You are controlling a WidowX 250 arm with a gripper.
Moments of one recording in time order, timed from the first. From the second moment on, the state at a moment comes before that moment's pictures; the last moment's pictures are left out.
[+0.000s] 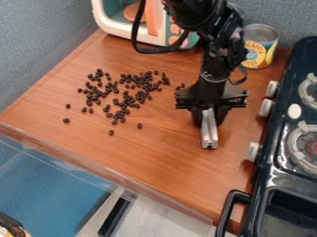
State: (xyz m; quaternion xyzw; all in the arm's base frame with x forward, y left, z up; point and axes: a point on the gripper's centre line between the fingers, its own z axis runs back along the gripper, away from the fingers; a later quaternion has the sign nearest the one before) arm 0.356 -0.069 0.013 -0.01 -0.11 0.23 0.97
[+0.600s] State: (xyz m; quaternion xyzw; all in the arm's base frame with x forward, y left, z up) arm 0.353 -0.013 0.138 -0.12 -0.16 0.46 0.86
